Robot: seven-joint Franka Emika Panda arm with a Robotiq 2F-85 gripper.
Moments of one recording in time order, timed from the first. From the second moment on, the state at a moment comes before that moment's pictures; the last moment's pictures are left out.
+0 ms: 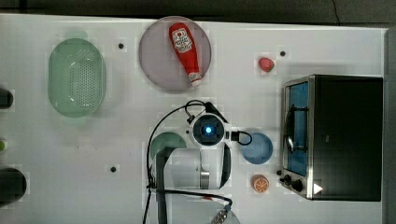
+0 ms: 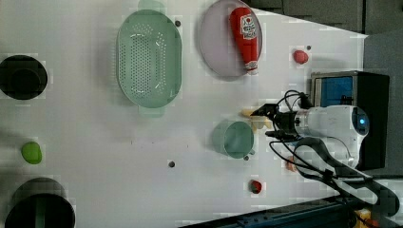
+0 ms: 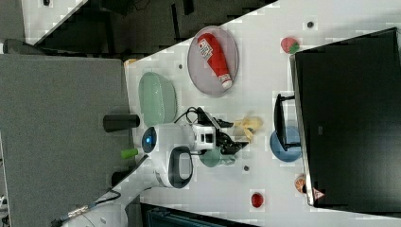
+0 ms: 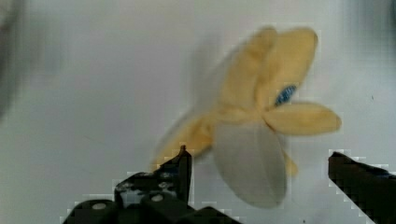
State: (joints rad) arm -0.03 0.33 0.01 -2.47 -0.02 1.15 0.08
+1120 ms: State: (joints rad) arm -0.02 0.27 -0.01 -2.47 -0.02 1.17 0.08
